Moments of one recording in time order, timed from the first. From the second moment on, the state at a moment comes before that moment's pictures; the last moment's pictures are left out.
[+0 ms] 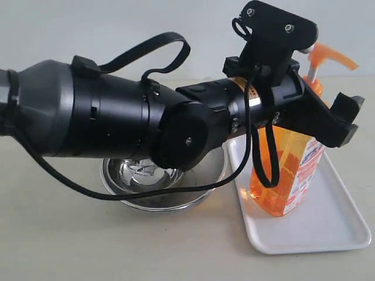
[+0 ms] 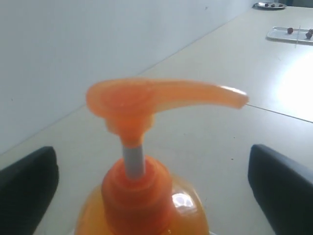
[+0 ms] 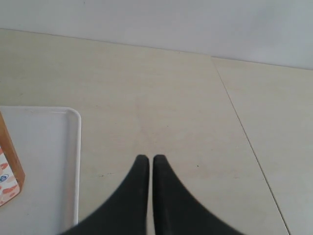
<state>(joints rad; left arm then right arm) -0.98 1.88 -1.24 -0.19 -0.35 0.19 0.78 0.50 -0.63 -0.96 1.16 0.87</state>
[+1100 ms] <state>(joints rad) -0.98 1.56 -1.24 -0.12 0.37 0.25 0.78 0.50 -0.63 -0.83 1.07 0.87</state>
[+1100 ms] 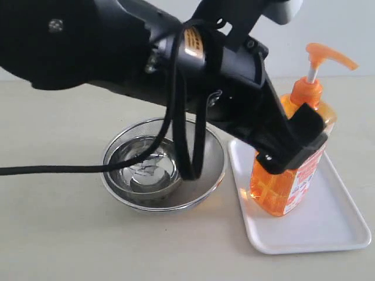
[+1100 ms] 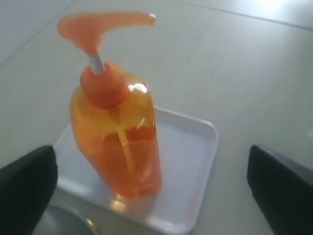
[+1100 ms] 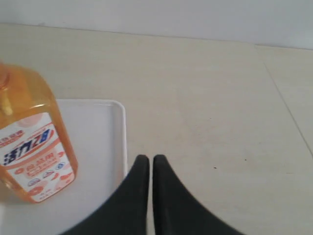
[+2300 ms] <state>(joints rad) -0.98 1.54 -1.24 0.00 0.71 0.23 0.78 0.50 -0.42 -0.80 0.71 1.02</state>
